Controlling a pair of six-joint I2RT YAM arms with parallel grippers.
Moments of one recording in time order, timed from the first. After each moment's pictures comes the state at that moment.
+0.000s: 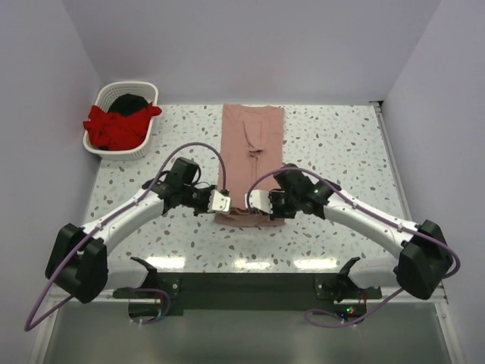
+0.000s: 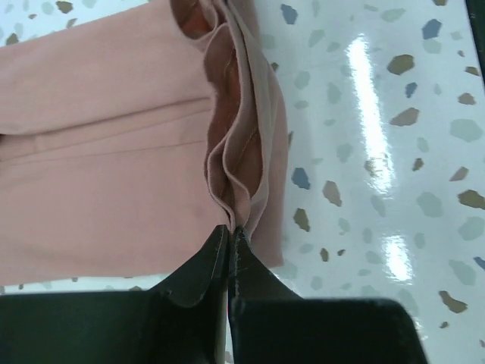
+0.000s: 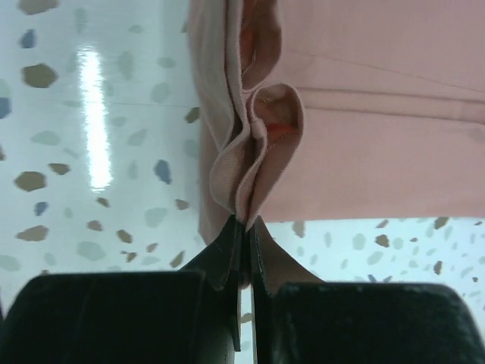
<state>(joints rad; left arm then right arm) -0.50 1.26 0.76 -0.49 0.73 1.08 0.80 1.27 0.90 -0.65 -0.23 -0.84</state>
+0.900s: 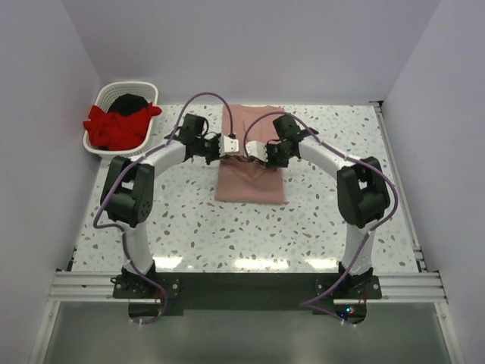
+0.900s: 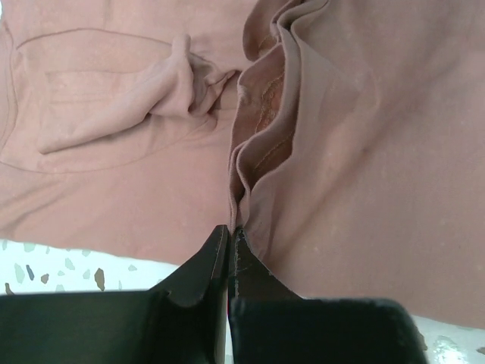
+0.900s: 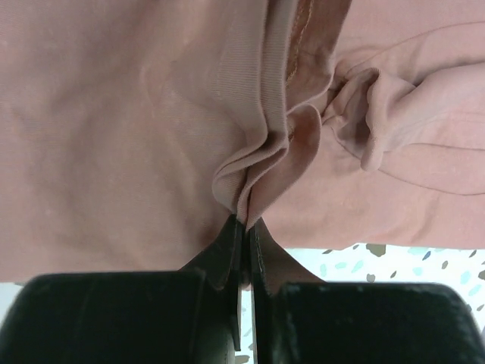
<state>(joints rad) -0.32 1.93 1.34 -0.26 0.70 1.06 0.44 1.95 1.49 -0.63 -0.33 -1.19</state>
